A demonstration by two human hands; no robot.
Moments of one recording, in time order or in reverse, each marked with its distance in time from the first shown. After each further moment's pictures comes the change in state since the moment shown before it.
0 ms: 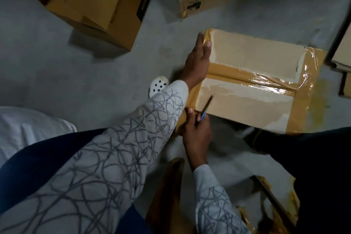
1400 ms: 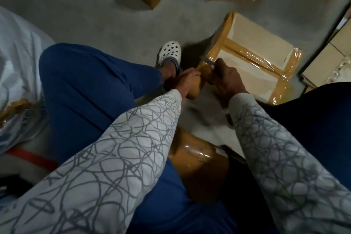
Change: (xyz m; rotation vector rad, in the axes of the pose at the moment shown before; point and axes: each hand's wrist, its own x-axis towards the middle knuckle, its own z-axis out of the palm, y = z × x) left_hand -0.193 -0.088 -0.015 -0.681 0.041 -0.468; right_hand 0.005 -0.042 -0.084 -0.859 -0.444 -0.737
